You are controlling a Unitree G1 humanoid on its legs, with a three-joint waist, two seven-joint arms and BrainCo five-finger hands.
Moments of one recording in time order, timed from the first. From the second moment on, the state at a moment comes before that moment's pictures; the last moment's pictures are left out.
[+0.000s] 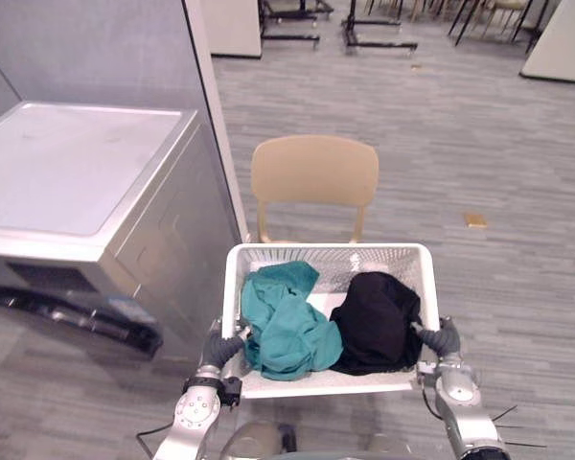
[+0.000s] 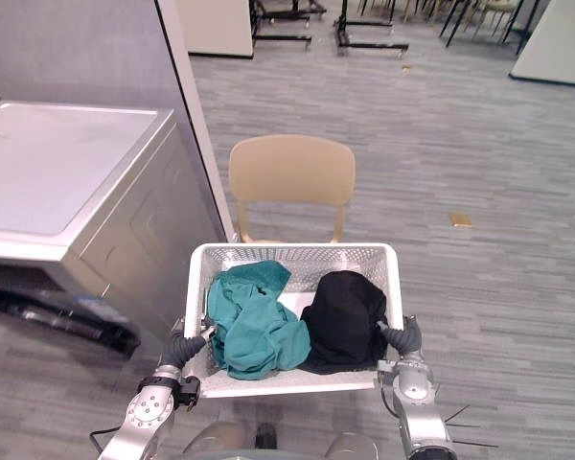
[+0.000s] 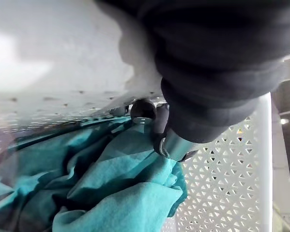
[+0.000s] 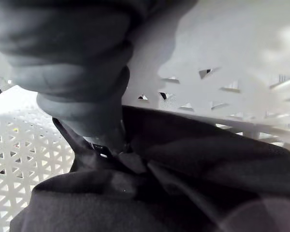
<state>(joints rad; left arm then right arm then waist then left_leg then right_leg) 0.26 0.22 -0.23 0.10 -0.03 -0.07 0.17 0.09 -0.18 -0.02 0.38 0.00 -0.06 -0.24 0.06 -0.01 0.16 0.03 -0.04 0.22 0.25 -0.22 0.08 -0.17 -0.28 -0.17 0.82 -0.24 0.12</state>
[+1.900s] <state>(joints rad) -0.39 0.10 0.12 0.52 -0.17 -0.10 0.33 -0.21 -0.01 -0.12 0.21 0.19 -0.13 -0.39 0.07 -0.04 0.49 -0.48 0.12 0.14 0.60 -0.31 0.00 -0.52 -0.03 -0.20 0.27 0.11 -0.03</state>
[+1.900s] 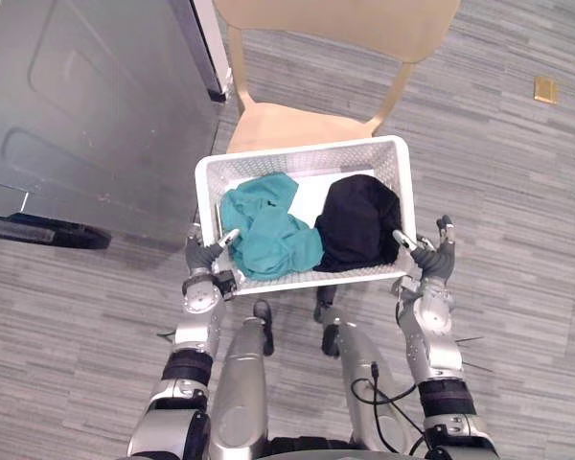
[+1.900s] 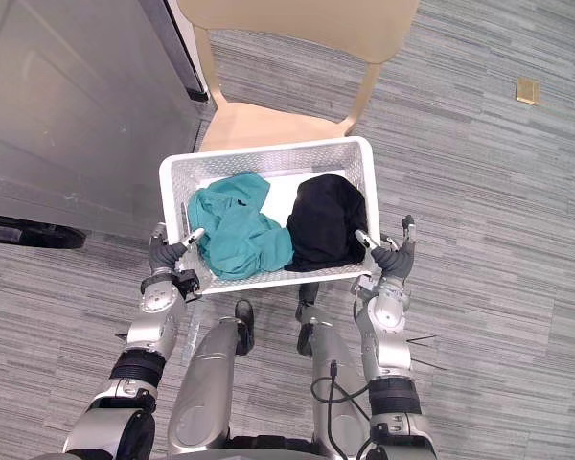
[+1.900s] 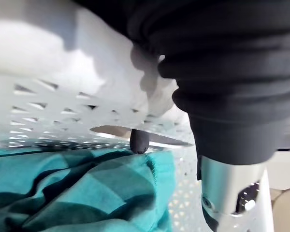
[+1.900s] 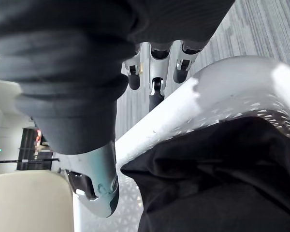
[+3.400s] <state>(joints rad) -0.21 0.10 0.19 0.18 -0.07 -0.19 0.35 -0.08 -0.18 -0.21 -0.03 -0.27 -0.13 -0.37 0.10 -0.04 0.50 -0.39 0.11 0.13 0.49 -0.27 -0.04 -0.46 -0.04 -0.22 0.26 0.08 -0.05</state>
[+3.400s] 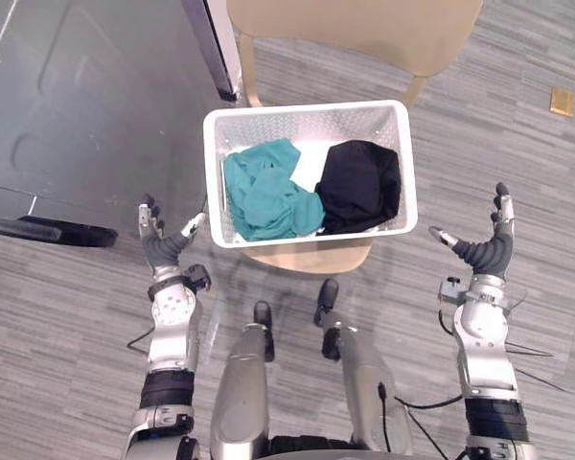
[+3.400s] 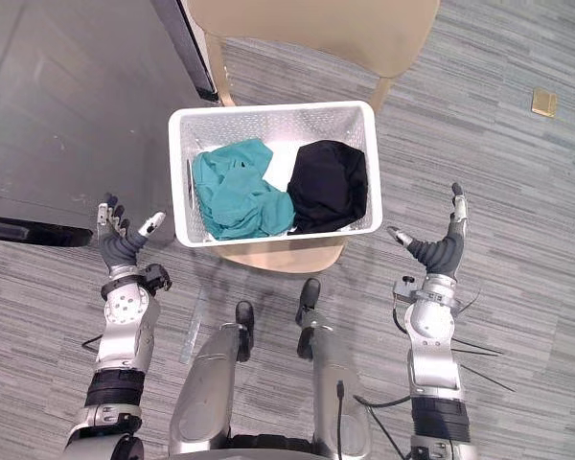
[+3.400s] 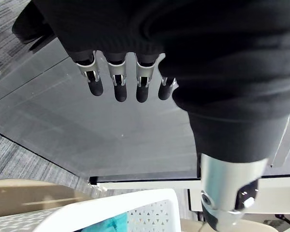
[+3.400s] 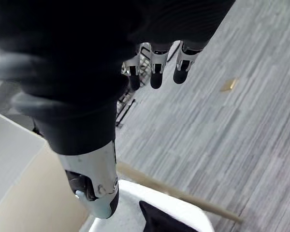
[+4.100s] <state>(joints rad) 0.18 0.03 0.13 0.83 -0.10 -0.16 0.11 0.18 -0.08 -0.14 0.70 -0.13 -0.14 -0.13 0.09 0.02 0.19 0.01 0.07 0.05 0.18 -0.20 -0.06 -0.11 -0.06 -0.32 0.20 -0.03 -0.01</state>
